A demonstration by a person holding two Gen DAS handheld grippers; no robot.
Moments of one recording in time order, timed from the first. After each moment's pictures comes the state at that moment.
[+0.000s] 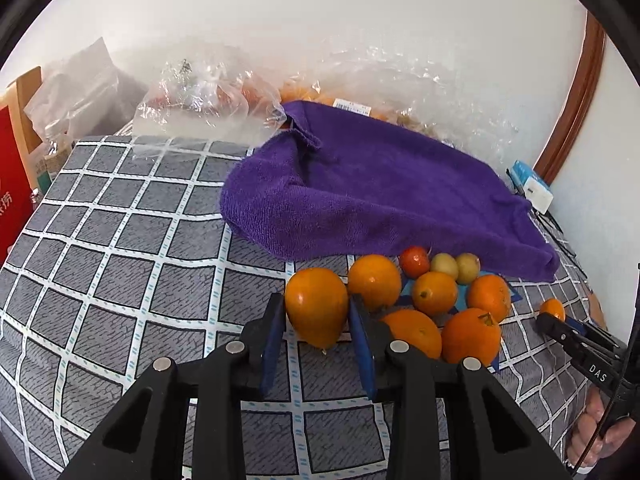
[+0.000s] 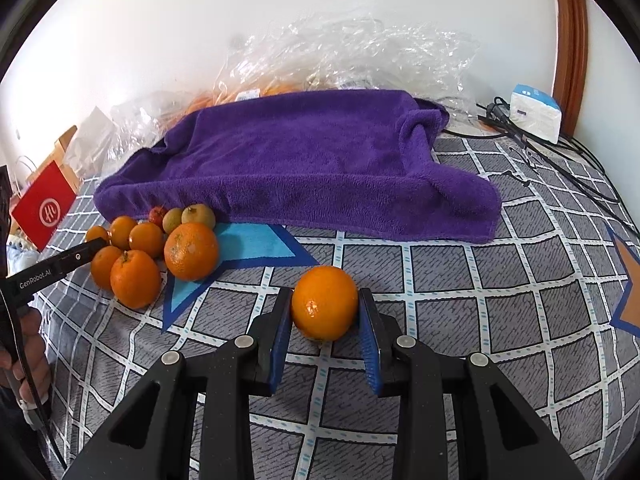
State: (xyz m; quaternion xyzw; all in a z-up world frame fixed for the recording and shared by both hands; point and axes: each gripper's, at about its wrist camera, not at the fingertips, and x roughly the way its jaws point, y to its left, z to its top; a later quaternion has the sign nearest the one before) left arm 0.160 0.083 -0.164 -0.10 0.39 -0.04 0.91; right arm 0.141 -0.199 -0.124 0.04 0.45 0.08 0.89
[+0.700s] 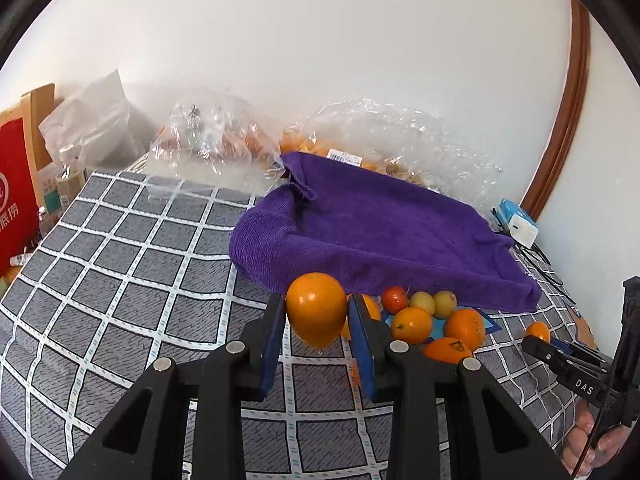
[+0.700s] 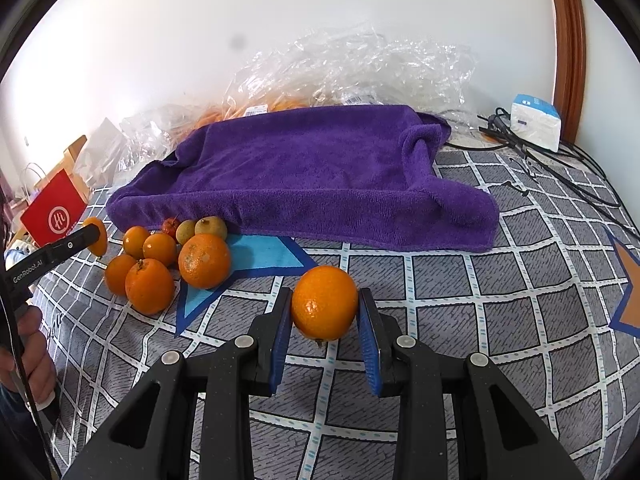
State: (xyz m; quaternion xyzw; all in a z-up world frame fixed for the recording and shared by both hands) left arm 0.142 0.082 -0.141 -0.11 0.31 -0.04 0.94; right arm 0.135 -0.199 -0.114 0.05 0.43 0.10 0.90
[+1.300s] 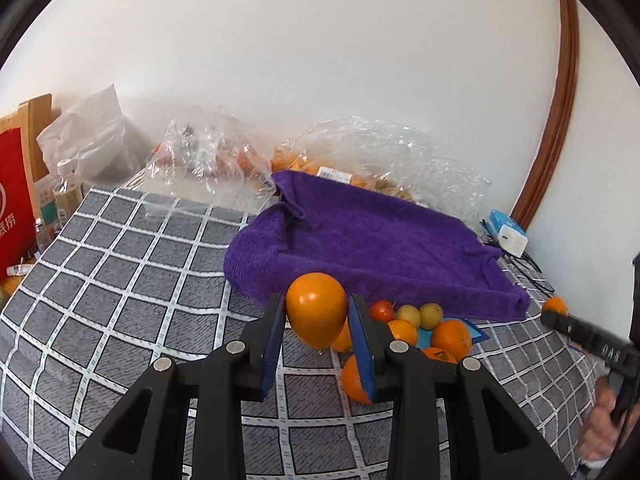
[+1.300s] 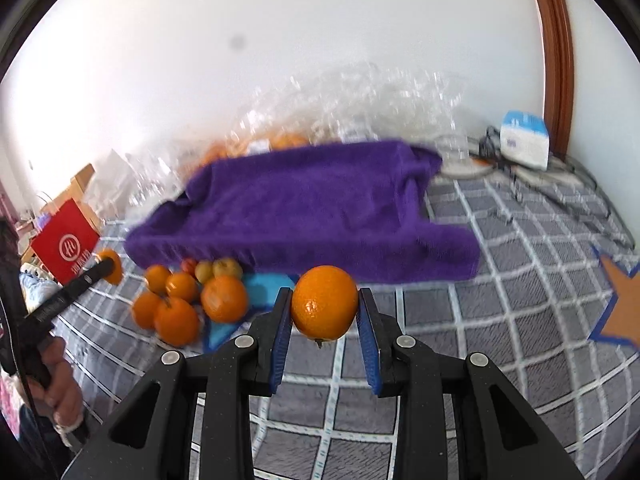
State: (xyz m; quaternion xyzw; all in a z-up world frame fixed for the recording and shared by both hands) left arm 0.134 0.079 -0.129 -0.12 0.28 -0.05 0.95; right arm 0.138 -0.208 -0.067 0.07 0.39 0.10 0.91
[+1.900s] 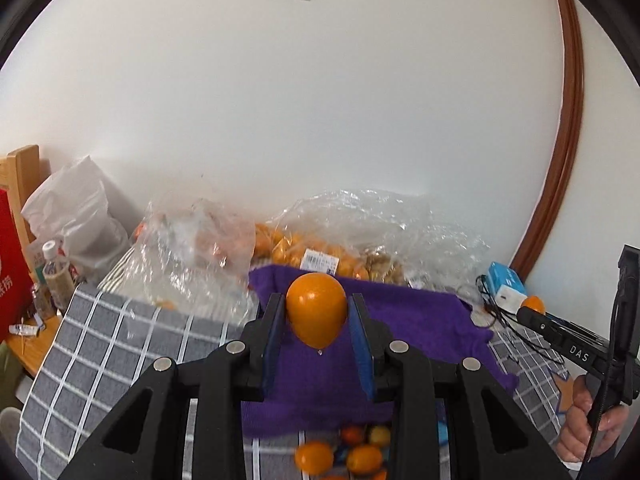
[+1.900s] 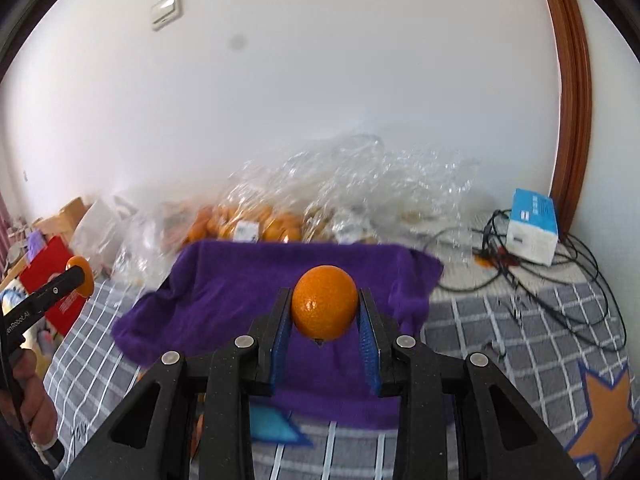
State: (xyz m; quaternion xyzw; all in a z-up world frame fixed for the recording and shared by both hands) left arm 0.205 0.068 -0.048 -0.11 0.24 -0.04 0.97; right arm 0.238 -0.207 -0.017 0.05 0.34 0.08 0.93
